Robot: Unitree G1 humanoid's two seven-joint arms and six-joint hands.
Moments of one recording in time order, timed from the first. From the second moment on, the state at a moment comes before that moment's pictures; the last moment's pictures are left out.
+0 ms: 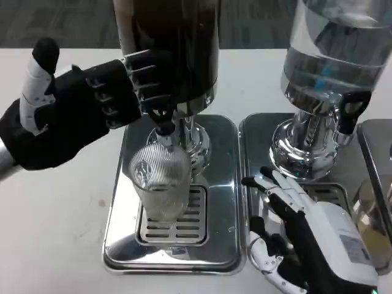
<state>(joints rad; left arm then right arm) -0.49 0.56 0.21 0.55 -0.57 0.05 -1.28 0.52 -0.20 0.30 -0.43 -0.80 -0.12 -0.14</state>
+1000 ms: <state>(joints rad) -0.56 0.49 0.15 0.56 -0.51 0.03 -1.30 0.50 -0.17 0.32 -0.39 -0.80 -0.11 -0.17</state>
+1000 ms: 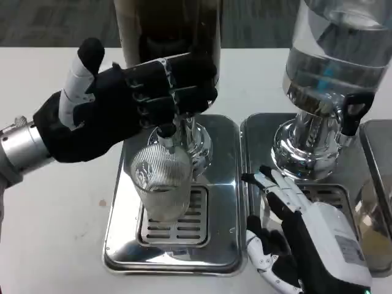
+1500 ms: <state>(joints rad) -0.53 0.49 0.14 0.48 -0.46 -0.13 -1.30 0.47 -0.17 0.32 -0.36 -0.80 -0.11 -0.17</state>
